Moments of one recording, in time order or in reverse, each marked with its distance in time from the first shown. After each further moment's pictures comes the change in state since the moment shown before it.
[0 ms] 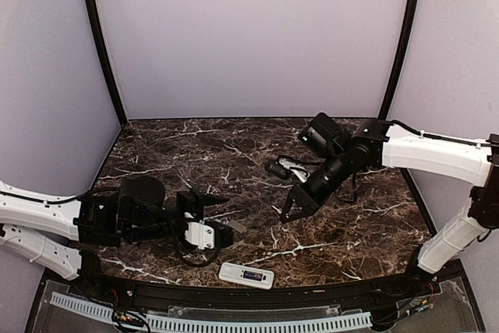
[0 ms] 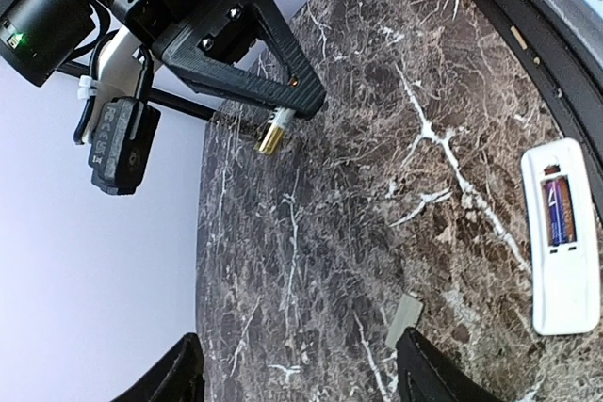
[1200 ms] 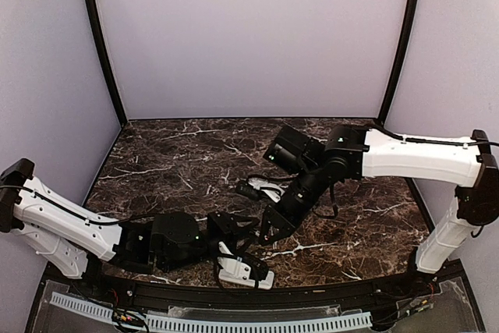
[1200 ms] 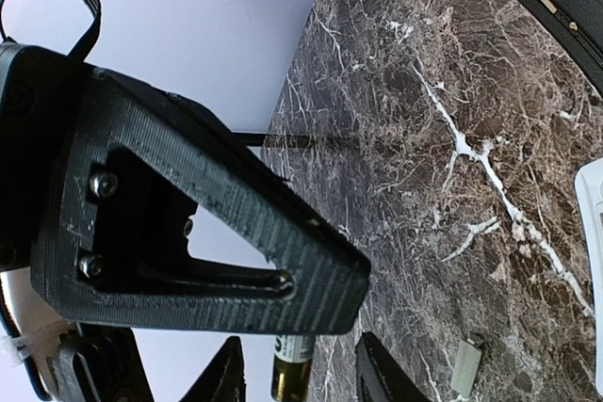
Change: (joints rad) left arm -0.192 0.312 0.000 0.413 -0.267 0.329; right arm 0.235 0.122 0.163 -0.072 0.071 0.139
